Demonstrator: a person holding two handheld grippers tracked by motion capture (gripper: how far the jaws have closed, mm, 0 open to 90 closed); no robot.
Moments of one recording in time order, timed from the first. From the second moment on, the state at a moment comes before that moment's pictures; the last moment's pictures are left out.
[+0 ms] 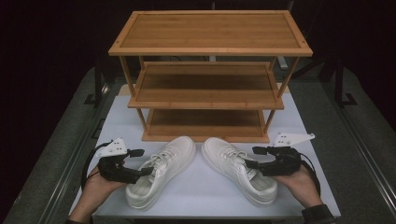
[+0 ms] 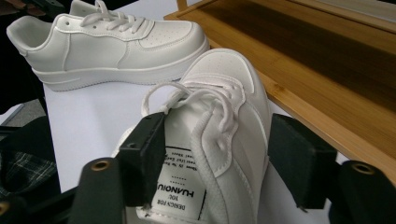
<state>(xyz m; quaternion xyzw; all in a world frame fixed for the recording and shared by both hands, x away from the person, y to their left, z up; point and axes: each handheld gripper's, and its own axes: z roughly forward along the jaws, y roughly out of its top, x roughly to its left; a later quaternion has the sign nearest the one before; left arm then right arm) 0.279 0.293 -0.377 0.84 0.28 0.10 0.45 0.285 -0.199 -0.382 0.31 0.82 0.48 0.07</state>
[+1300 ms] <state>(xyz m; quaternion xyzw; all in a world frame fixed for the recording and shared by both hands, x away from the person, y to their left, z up) 0.283 0.283 -0.367 0.85 0.27 0.10 0.45 0.292 -0.207 -0.391 0.29 0.81 0.50 0.04</state>
